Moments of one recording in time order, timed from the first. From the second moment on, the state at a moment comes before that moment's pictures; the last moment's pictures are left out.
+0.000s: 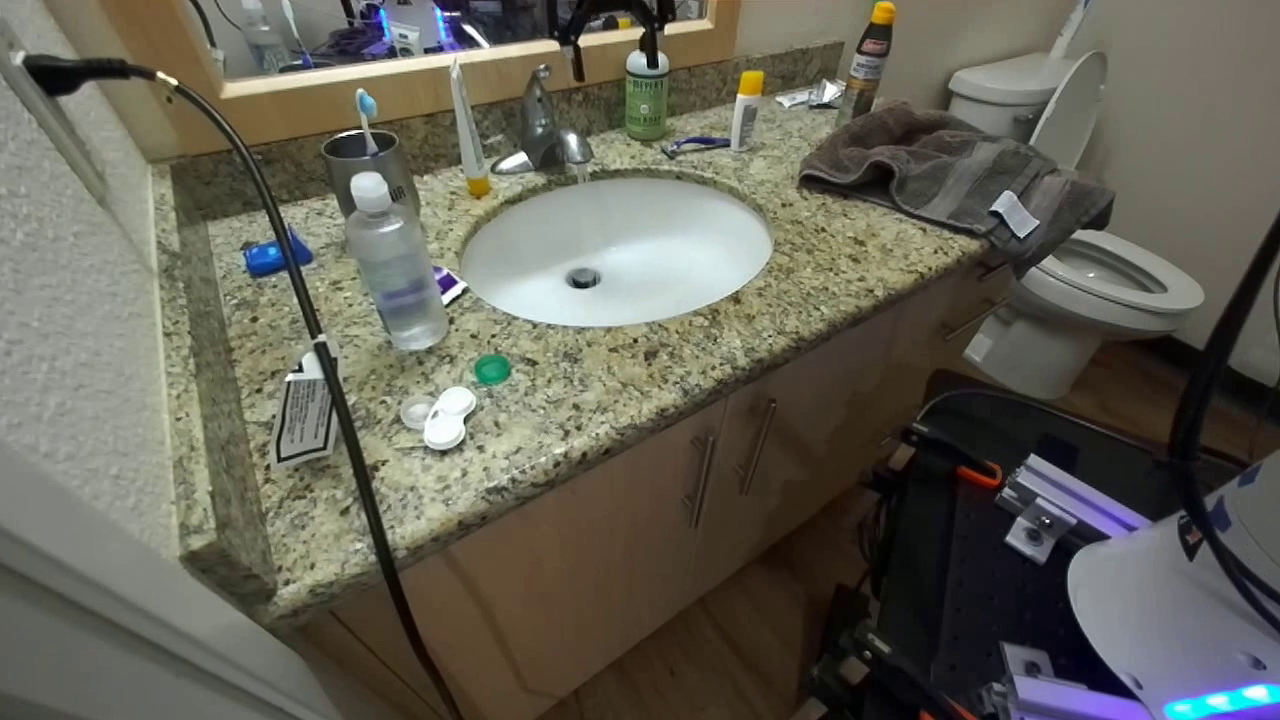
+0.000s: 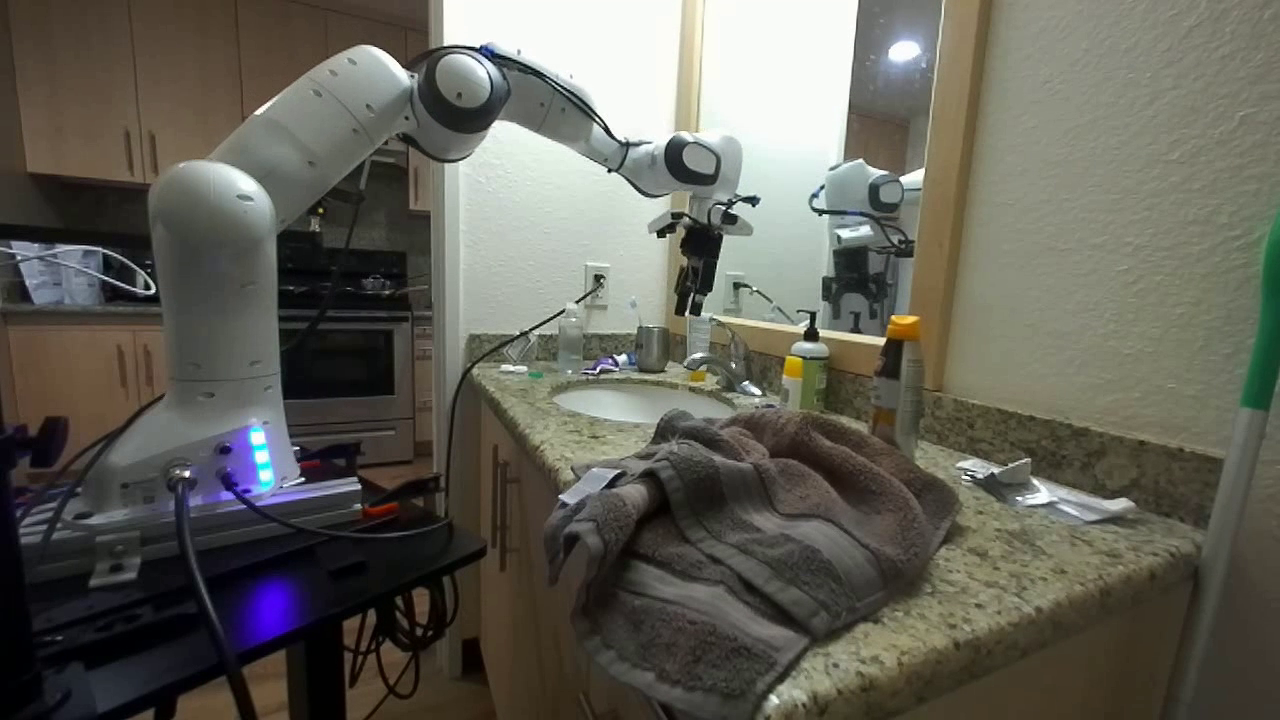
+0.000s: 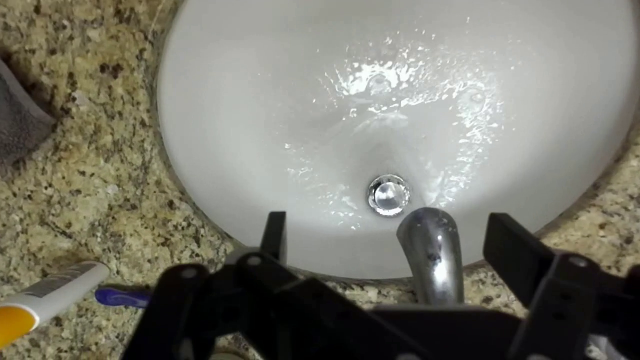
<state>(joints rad) -0.27 0.75 -0.18 -1.06 0.09 1.62 0.23</state>
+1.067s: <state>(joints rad) -0.29 0.98 -0.14 -0.80 0.09 1.57 0.16</state>
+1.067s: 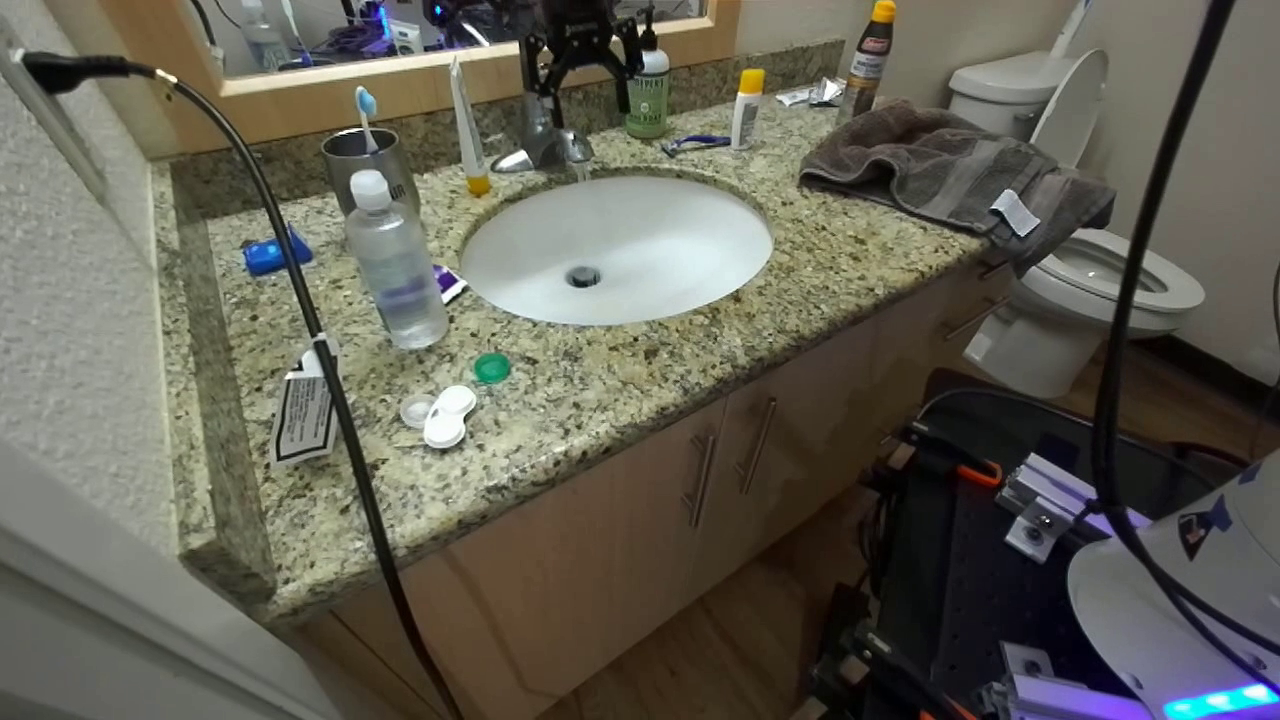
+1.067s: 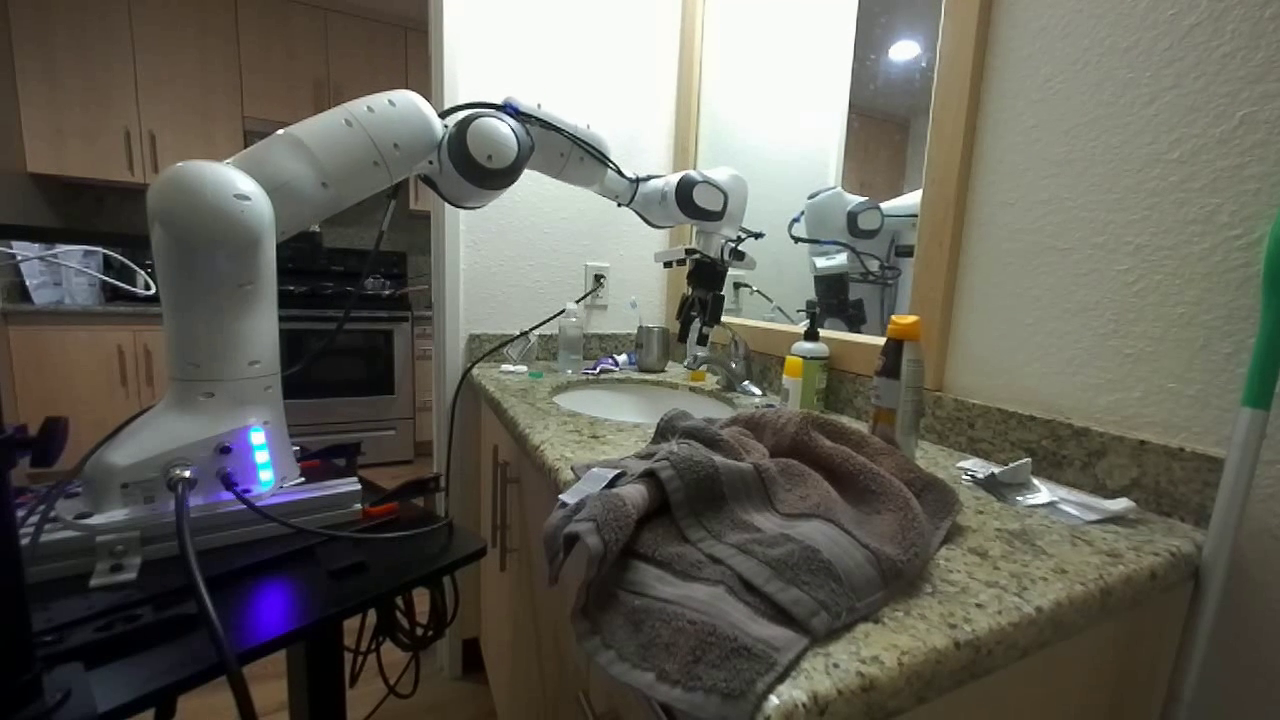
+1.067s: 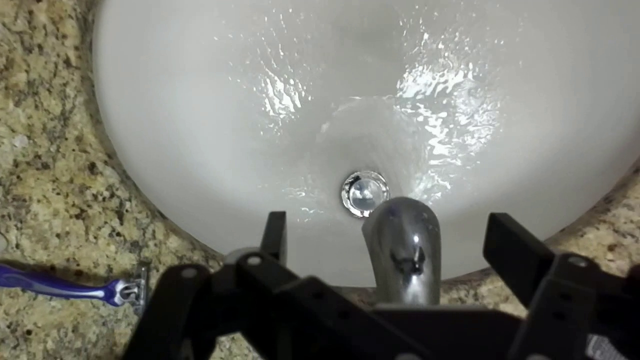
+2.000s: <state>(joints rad) -0.30 1.04 -0.13 -0.65 0.10 1.61 0.21</state>
